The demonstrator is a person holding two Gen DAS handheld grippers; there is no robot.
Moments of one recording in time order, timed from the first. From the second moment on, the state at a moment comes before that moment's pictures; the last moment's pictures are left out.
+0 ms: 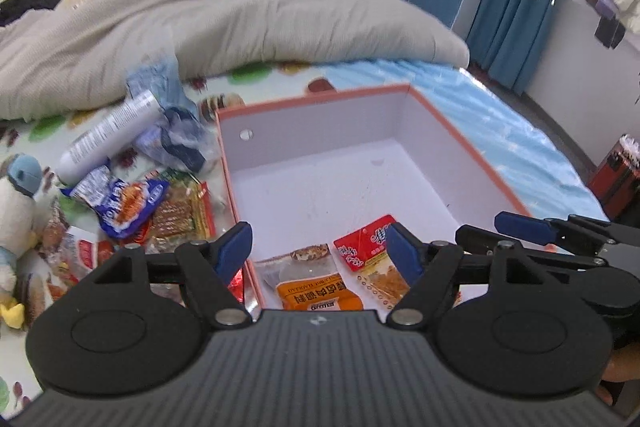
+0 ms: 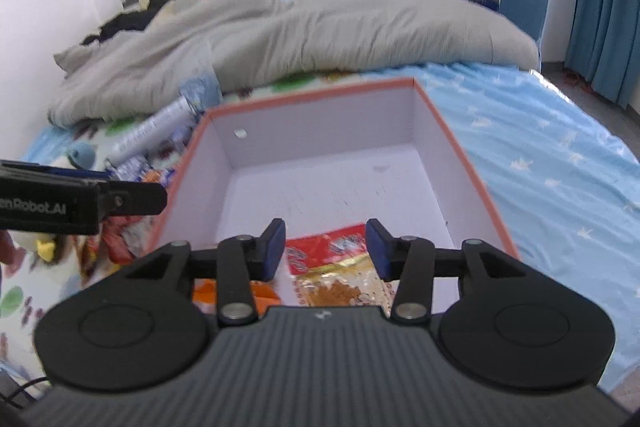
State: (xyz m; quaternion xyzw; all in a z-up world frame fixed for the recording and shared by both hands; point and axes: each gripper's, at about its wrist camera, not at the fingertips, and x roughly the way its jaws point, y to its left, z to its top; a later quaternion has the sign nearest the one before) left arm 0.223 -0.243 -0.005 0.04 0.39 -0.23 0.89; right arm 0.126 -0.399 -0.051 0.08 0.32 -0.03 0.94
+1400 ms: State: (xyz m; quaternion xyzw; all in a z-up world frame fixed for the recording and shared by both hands) left arm 0.077 -0.005 -0.041 -0.05 0.38 -0.12 0.92; right arm 0.021 -0.211 -0.062 0.04 0.28 0.04 0.96
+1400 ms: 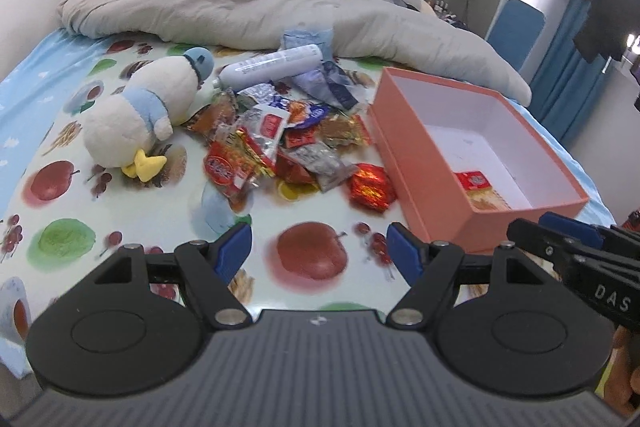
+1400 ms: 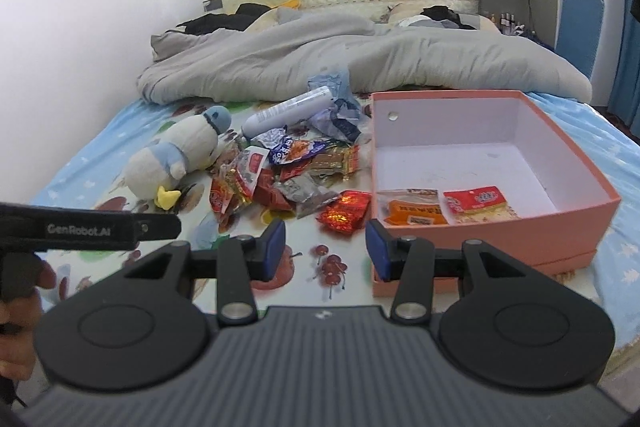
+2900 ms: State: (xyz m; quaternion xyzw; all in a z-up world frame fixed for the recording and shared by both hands) left arm 0.299 0.014 -0.215 0.05 0.44 -0.12 0.89; right arm 0.201 -0.142 -0.215 -0.07 0.33 -0.09 0.94
